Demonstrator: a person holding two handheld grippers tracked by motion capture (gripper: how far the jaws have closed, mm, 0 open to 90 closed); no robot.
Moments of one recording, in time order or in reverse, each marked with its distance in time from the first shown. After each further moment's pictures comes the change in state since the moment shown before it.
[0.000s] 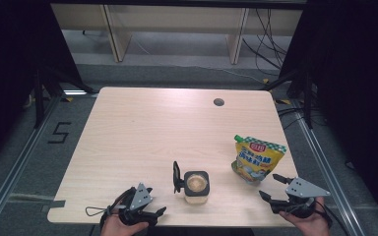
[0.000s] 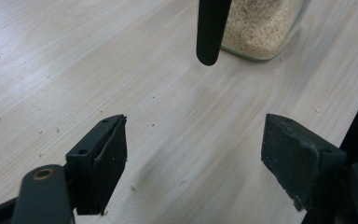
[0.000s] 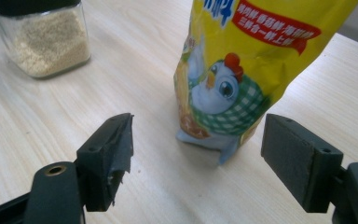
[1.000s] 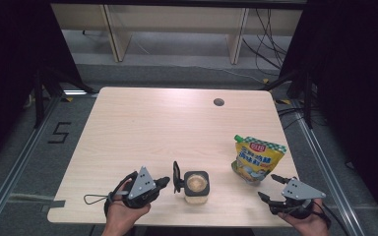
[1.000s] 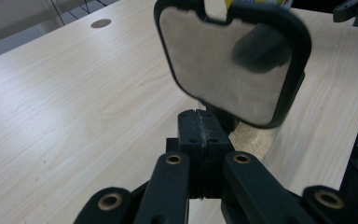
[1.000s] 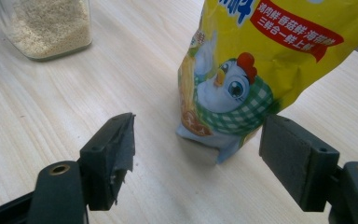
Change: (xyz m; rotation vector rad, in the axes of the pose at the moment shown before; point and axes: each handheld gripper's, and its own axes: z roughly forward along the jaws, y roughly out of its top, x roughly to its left) left arm 0.001 0.065 -0.020 -0.209 0.012 0.075; right arm 0.004 0.002 0.002 0.029 -0.010 -0.087
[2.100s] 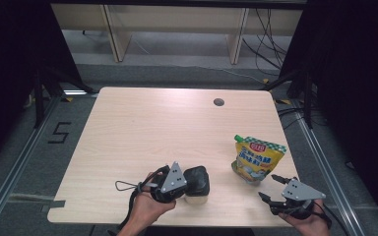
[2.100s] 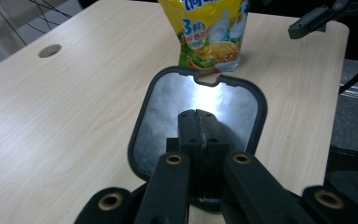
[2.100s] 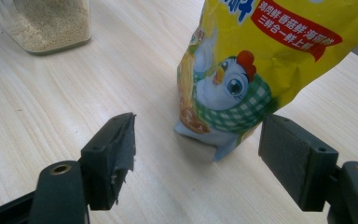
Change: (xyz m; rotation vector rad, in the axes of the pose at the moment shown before) left arm -0.031 0.040 0.044 0.046 -0.126 0.079; right arm 0.000 0.000 -0.001 0.008 -0.002 -0.026
